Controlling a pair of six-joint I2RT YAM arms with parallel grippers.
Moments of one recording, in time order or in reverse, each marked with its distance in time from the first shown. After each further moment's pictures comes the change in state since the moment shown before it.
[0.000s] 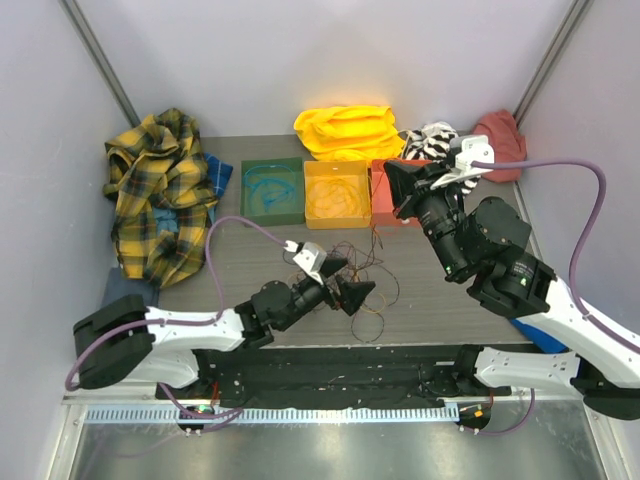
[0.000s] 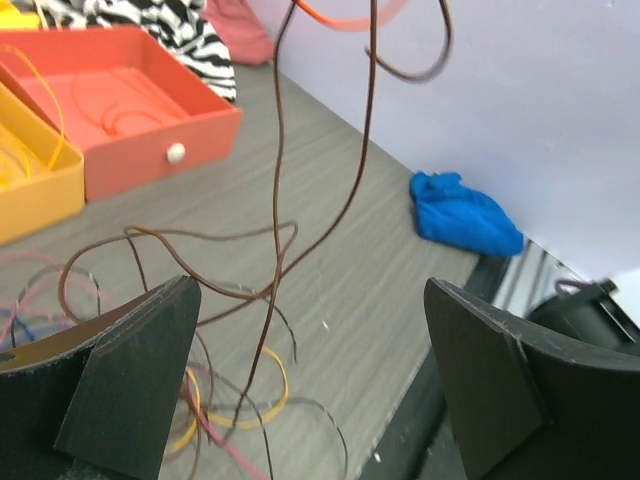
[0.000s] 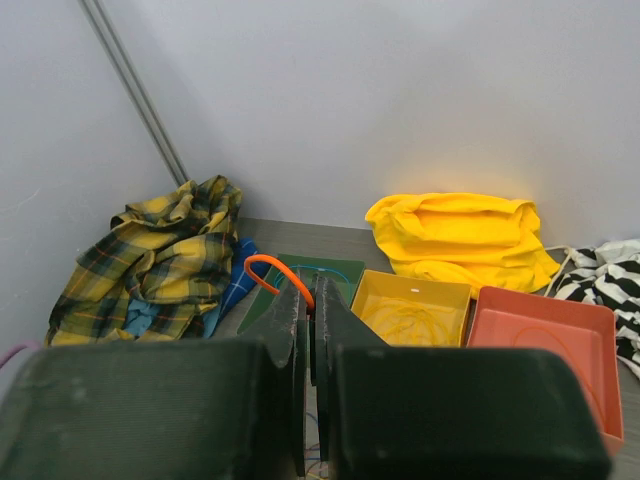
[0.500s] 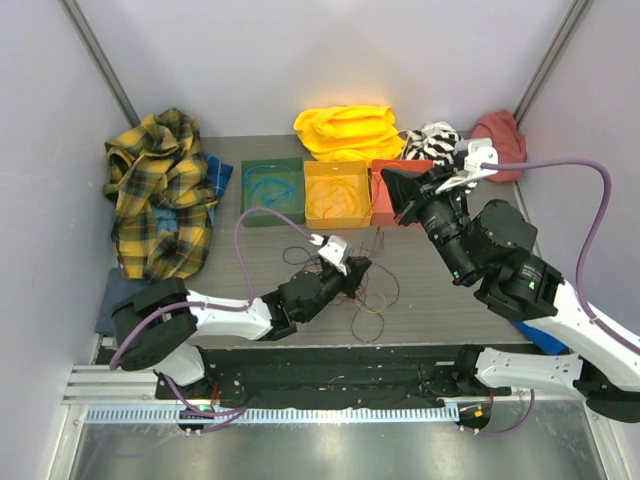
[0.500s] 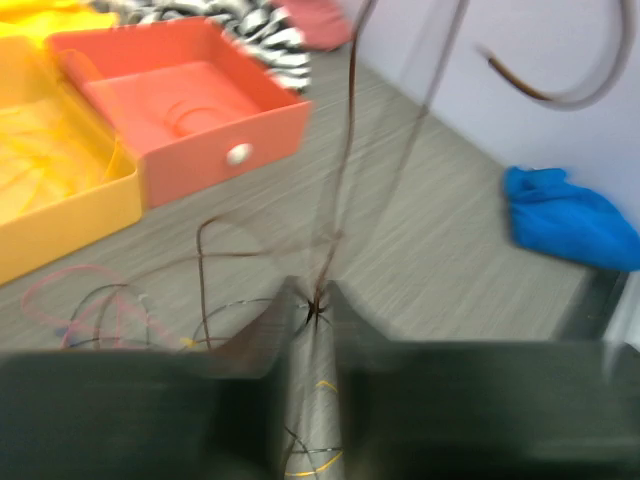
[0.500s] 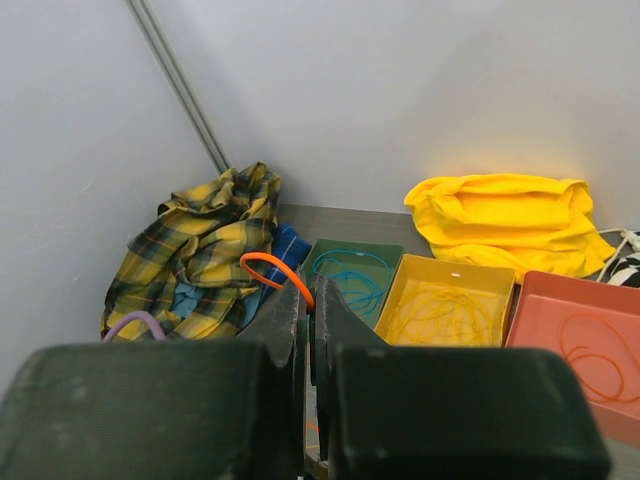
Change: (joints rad) left arm 0.016 0.252 0.169 0.033 -0.095 0.121; right arm 0.000 -0.030 -0.006 -0.056 -0.061 0.105
